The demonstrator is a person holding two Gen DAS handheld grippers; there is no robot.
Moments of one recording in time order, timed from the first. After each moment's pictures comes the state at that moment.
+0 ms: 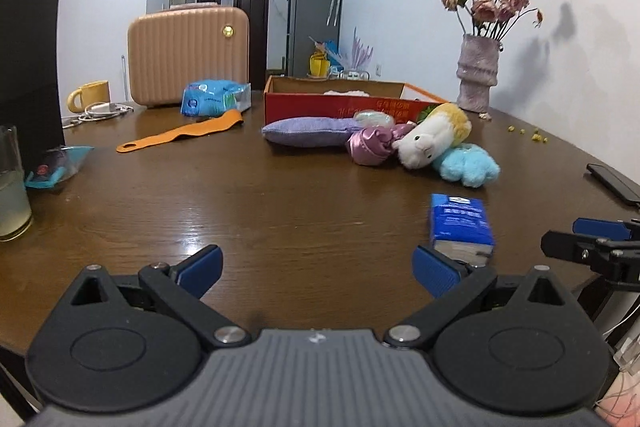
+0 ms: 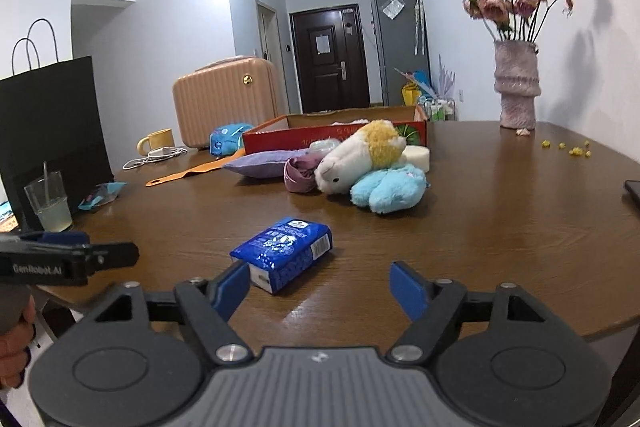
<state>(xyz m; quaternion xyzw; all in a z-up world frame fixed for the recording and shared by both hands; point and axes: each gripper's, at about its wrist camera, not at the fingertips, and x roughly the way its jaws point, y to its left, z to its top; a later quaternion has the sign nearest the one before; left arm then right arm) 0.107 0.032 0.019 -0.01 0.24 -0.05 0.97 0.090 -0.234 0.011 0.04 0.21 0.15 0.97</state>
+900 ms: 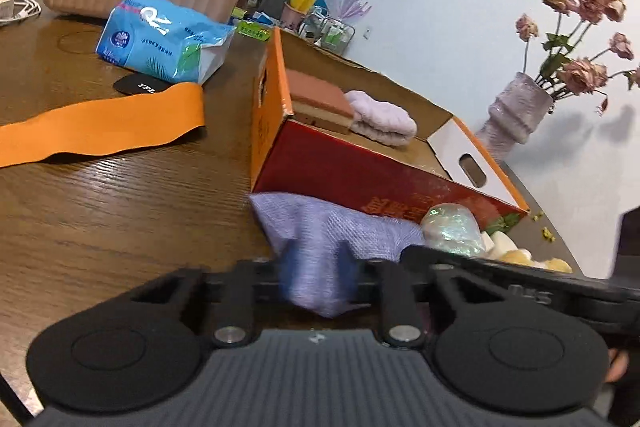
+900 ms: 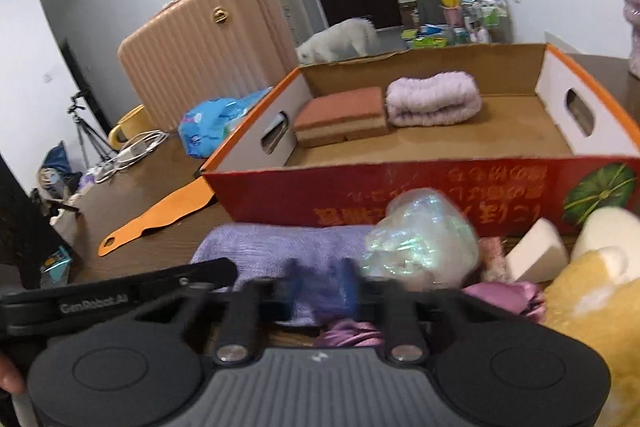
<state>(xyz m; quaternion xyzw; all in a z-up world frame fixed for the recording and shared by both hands) 0.412 0.117 0.013 -0.19 0.35 -0.15 0.91 0.428 -0.118 0.023 0.10 0.37 0.21 0.90</state>
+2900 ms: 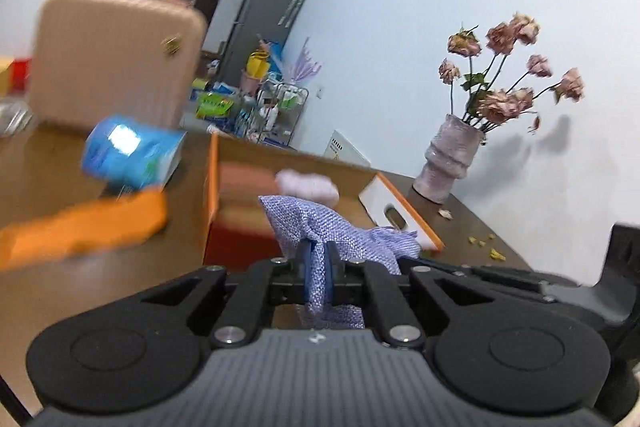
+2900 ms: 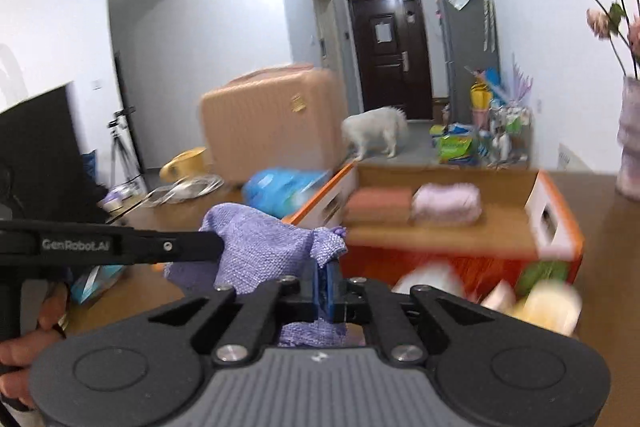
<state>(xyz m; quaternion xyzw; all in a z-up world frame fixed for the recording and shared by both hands) 0.371 0.091 0.112 -0.13 0.24 -0.18 0.94 0.342 -0.134 0.106 0.03 0.22 0.24 0.95</state>
